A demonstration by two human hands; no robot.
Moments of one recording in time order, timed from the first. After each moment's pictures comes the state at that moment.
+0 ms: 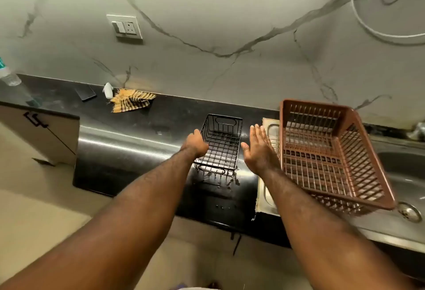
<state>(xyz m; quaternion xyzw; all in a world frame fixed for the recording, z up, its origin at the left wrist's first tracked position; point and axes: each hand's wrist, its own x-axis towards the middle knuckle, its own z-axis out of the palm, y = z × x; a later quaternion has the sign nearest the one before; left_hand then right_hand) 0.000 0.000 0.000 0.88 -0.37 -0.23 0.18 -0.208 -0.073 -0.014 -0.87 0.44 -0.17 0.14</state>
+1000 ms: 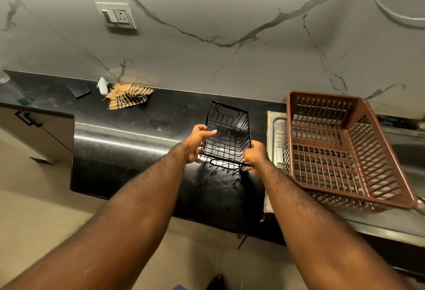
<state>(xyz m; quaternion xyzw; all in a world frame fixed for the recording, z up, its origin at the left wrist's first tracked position) 0.030 0.000 -0.009 0.69 -0.20 -0.54 0.43 -0.155 -0.085 -0.056 -0.54 0.61 -0.17 0.55</state>
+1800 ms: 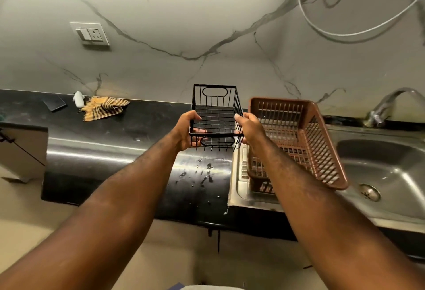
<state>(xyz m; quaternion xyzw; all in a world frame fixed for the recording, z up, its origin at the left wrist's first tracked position) -0.059 -0.030 0.065 0.61 -0.21 -0.56 0.51 -0.257 -0.108 0.066 -0.56 0.50 -0.31 0.58</state>
